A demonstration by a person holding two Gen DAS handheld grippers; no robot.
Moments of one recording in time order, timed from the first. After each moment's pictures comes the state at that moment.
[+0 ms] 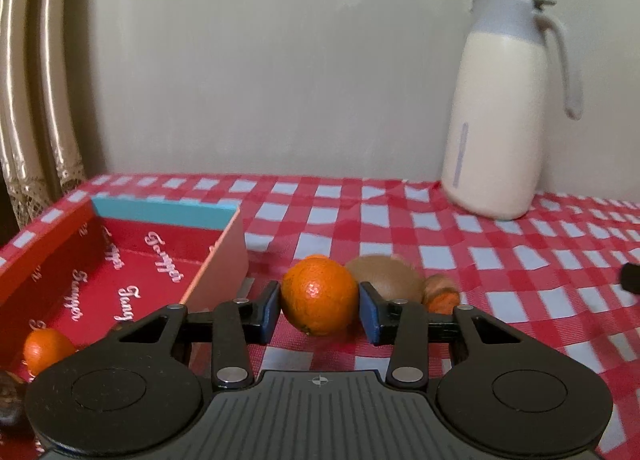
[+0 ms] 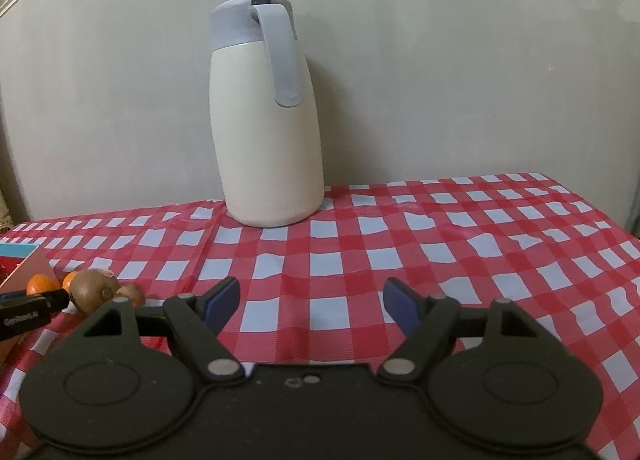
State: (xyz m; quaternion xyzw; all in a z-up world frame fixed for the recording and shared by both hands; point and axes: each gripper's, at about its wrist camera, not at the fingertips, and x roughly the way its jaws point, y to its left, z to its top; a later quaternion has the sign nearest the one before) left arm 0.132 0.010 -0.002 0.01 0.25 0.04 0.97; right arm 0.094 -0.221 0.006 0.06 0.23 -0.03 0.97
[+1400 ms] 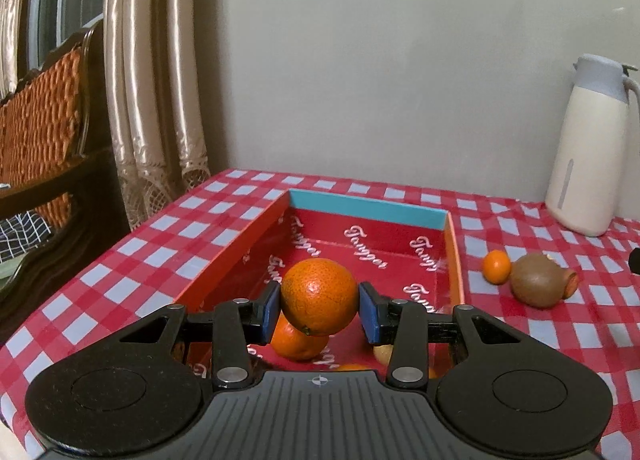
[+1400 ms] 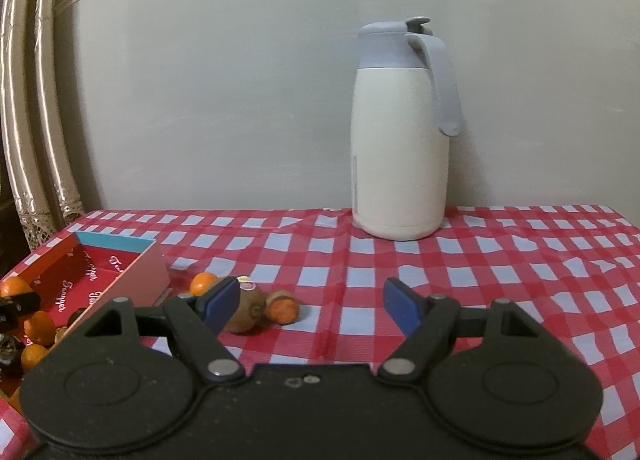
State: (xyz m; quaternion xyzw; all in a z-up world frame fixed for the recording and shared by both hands) left arm 0.065 0.139 0.022 0.00 0.24 0.14 0.96; right arm 0.080 -0.118 0.028 0.03 0.21 0.05 0.98
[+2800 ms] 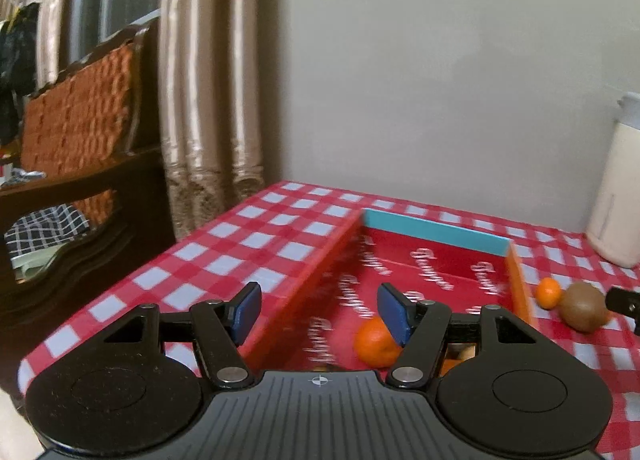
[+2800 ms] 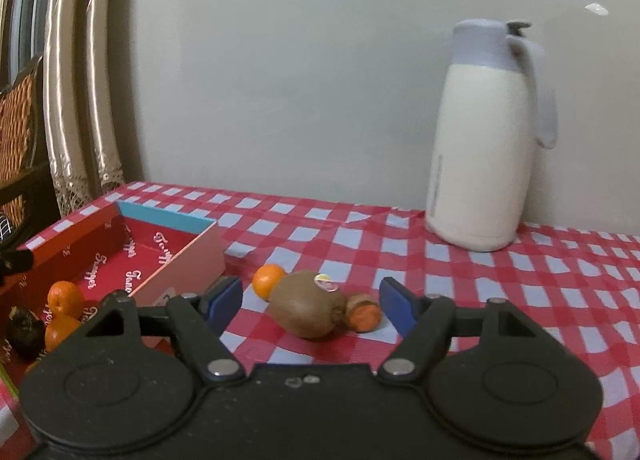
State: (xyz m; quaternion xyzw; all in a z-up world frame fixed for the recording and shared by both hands) left arm 0.045 0.190 0.030 -0.03 0.21 0.20 0.96; right arm 0.102 -0.061 0.015 -0.02 0.22 0.12 0.97
